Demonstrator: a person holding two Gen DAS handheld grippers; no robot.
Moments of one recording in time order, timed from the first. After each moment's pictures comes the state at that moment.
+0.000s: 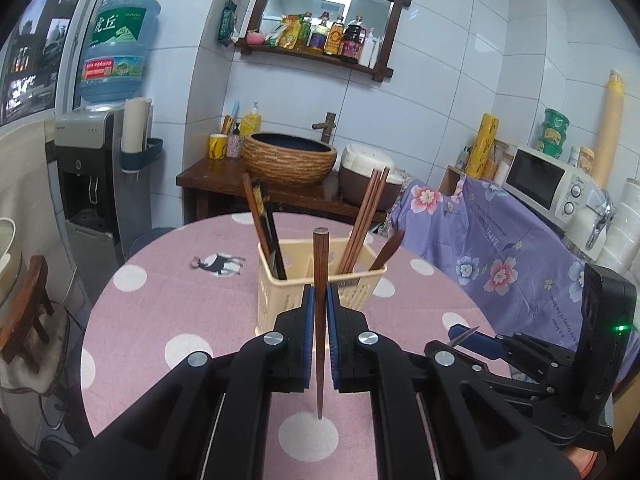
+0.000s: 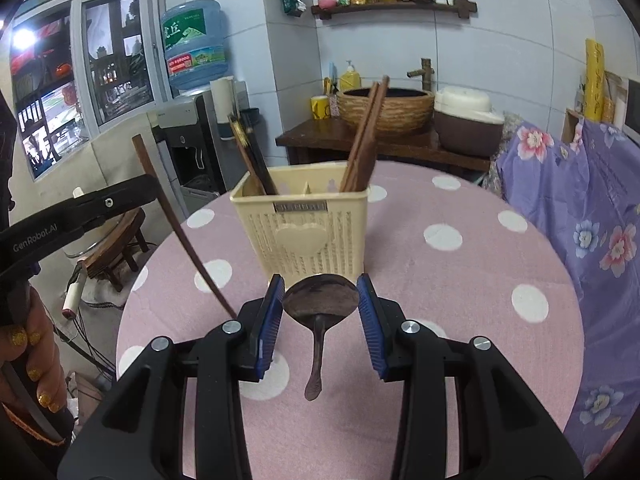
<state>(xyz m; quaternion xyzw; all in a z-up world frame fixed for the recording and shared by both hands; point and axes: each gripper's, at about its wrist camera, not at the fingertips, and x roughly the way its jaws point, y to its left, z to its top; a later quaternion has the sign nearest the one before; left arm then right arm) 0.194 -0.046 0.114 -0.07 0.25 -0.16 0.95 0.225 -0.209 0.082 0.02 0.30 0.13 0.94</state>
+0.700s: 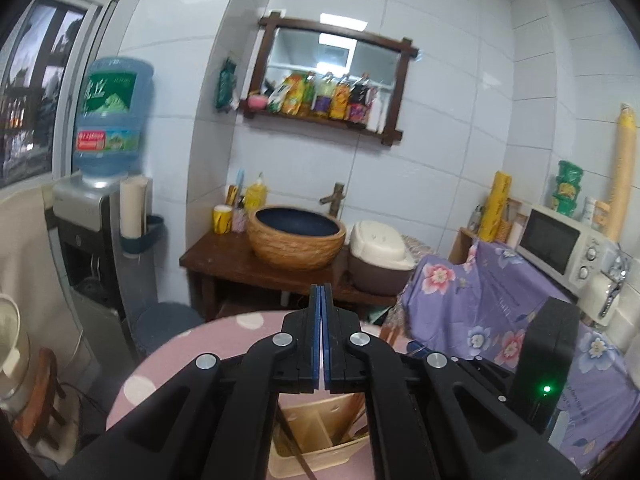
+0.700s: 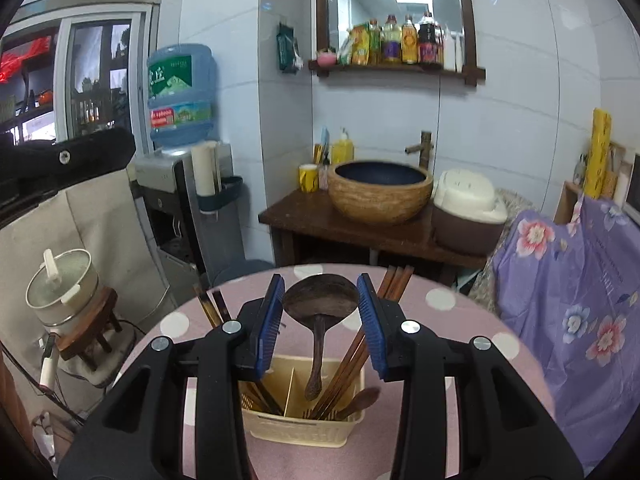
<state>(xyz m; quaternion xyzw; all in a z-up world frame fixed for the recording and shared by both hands) 0.281 -0.053 0.213 -0.07 0.18 -0.13 0.97 0.352 -0.179 0.160 -0.01 0.23 0.10 0.97</state>
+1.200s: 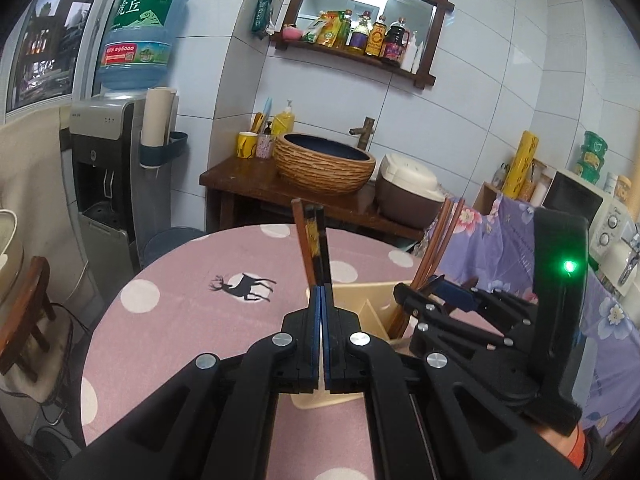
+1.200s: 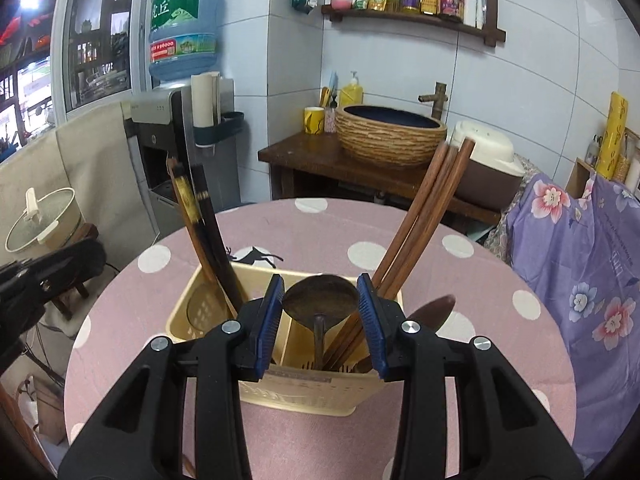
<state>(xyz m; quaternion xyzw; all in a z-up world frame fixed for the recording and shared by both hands) 0.263 -0.021 0.099 -0.09 0.26 -0.10 0.96 0.366 -0.157 0.075 -0.04 0.30 0.10 0.95</state>
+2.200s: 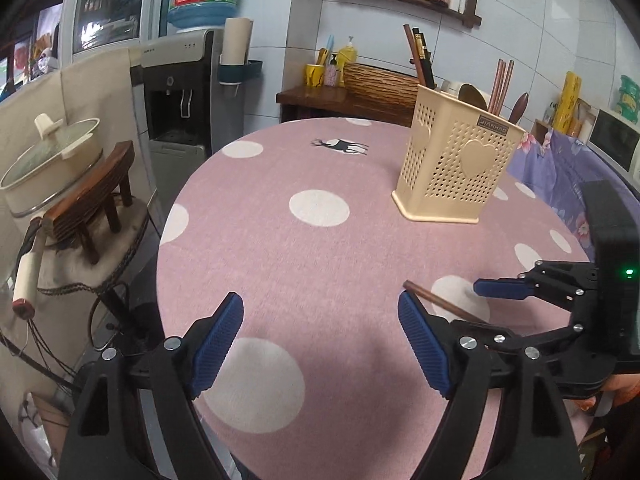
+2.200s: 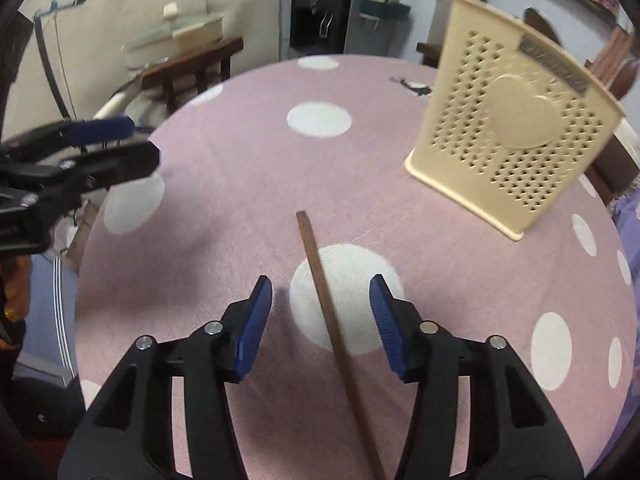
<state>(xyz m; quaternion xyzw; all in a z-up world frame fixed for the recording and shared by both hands) 0.145 0.042 -0.021 -0.06 0.35 -0.01 0.94 0.241 -0.111 -0.063 -0.19 0.42 0.32 0.83</state>
